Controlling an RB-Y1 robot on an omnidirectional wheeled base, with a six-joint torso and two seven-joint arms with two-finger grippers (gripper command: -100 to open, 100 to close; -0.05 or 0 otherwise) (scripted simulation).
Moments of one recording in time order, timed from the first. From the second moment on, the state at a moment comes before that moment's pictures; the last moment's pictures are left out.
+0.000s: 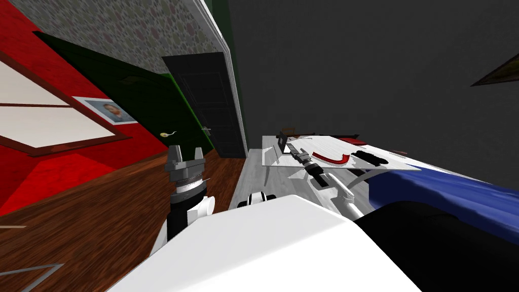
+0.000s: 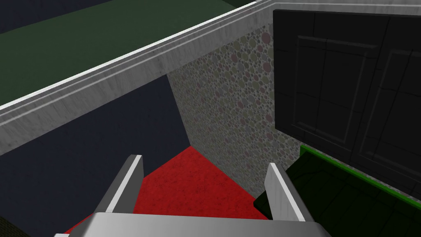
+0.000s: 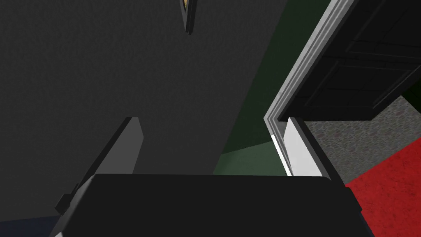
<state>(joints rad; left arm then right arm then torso) 0.45 -0.02 0.01 -2.37 -0.11 -0.55 0.13 0.38 -0.51 -0.30 -1.86 0.46 -0.29 0.70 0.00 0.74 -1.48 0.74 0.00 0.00</state>
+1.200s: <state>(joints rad) 0.45 -0.02 0.01 -2.37 -0.11 -0.55 0.13 0.42 -0.68 -0.47 -1.67 0.69 -0.20 0.80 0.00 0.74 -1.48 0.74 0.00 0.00</state>
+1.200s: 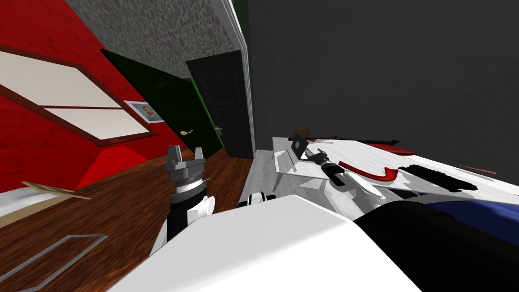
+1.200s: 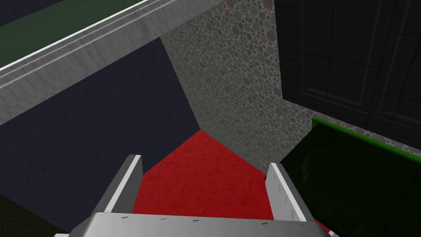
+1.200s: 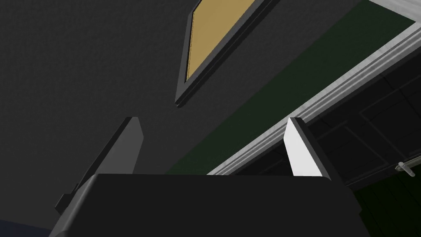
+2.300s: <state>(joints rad) 0.45 -0.02 0.01 -2.37 -0.11 -0.55 0.13 0.43 -0.78 -0.59 -1.53 0.85 -0.15 0.85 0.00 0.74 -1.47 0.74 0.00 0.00</state>
